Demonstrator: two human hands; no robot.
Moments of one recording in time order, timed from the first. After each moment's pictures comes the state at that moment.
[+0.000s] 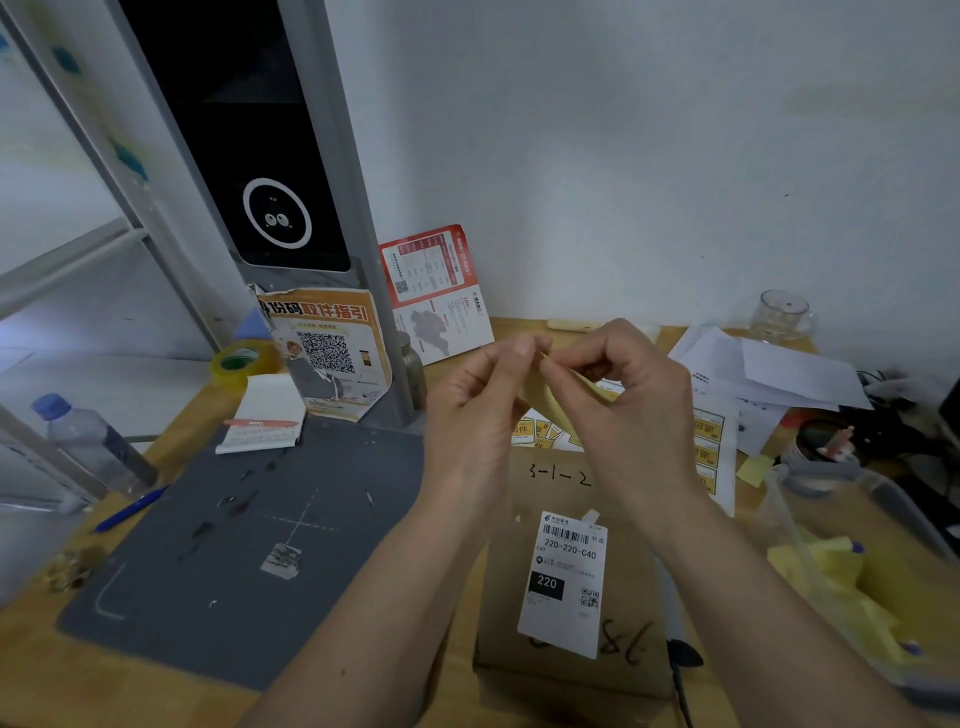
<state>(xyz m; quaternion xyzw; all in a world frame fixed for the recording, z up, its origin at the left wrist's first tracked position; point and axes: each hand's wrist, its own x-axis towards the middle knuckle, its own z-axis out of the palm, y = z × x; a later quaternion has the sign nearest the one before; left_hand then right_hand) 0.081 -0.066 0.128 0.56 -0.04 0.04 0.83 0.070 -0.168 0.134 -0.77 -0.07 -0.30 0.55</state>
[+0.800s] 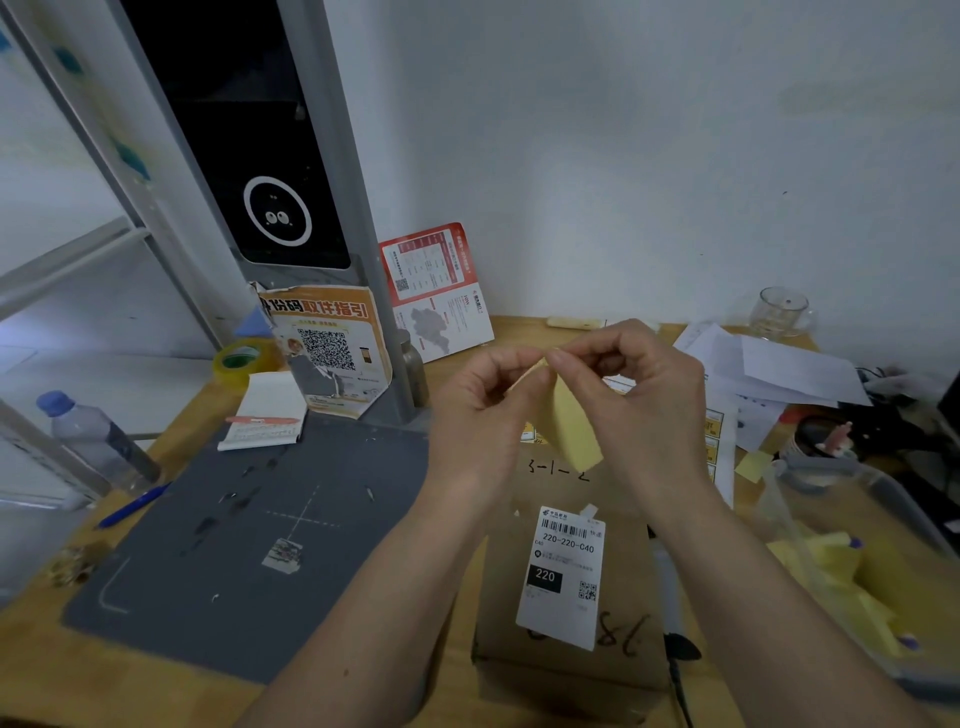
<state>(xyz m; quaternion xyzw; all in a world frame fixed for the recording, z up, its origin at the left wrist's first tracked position) 0.074 -0.065 0.125 0.66 -0.06 0.05 0.75 0.066 -0.174 0.138 -0.76 -0.04 -0.29 0.58</state>
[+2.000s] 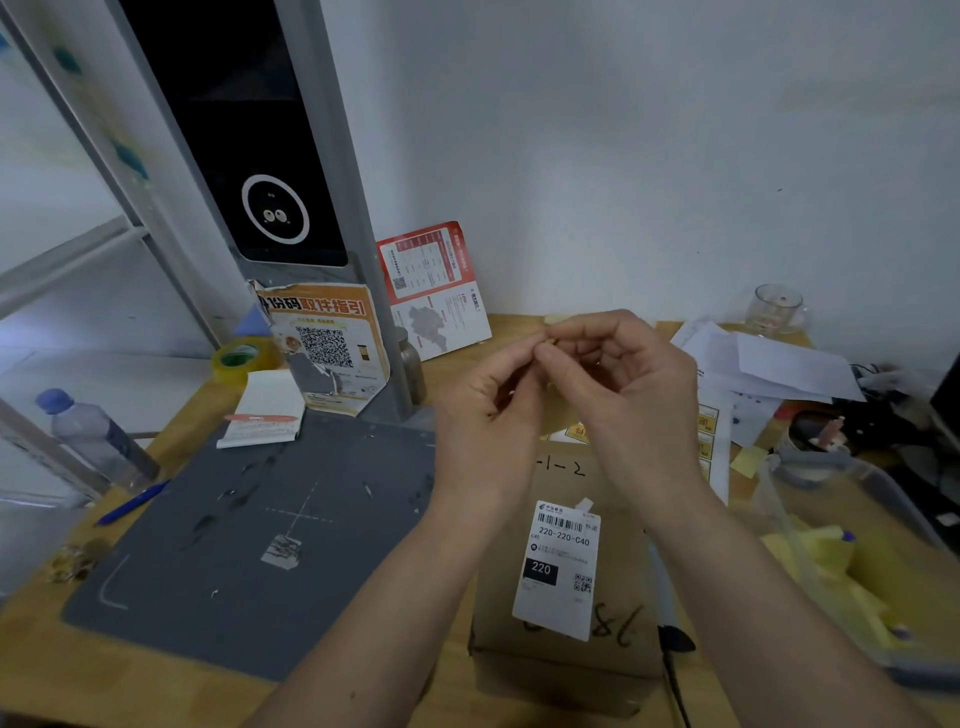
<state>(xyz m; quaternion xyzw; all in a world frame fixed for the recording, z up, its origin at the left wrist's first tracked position) 0.060 -0.074 0.130 0.68 -0.09 0.13 0.71 0.059 -0.171 0.141 -0.68 -0.07 -0.25 0.68</state>
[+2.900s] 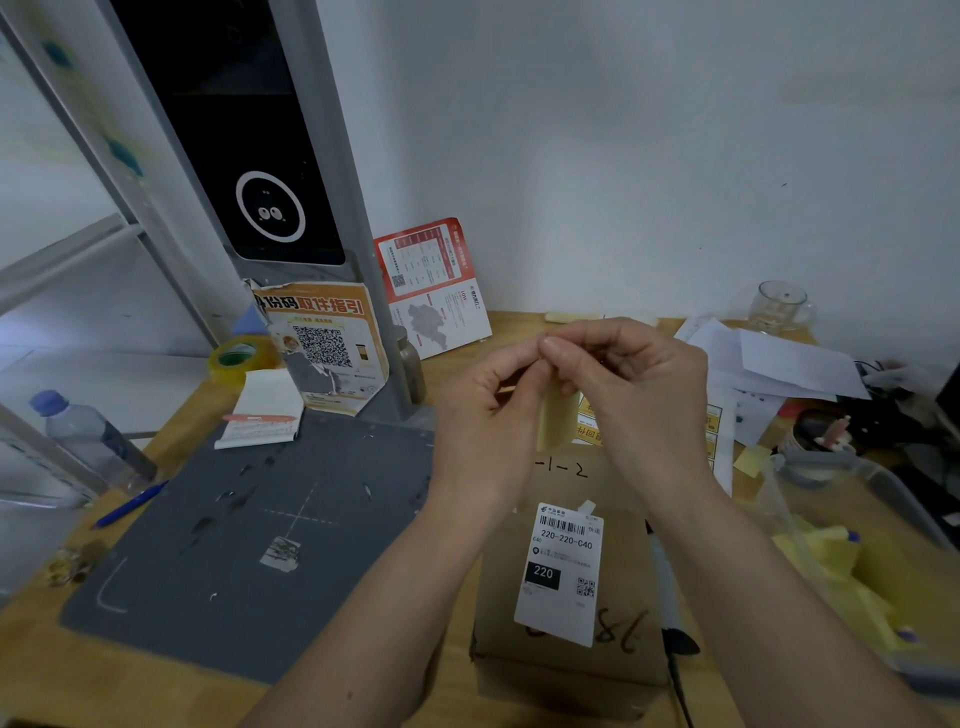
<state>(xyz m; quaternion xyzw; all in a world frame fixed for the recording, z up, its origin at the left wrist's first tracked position) 0.067 -0.071 0.135 0.71 -0.12 0.13 0.68 0.069 -0.175 0.140 -0.67 -0.05 -0.23 0.70</state>
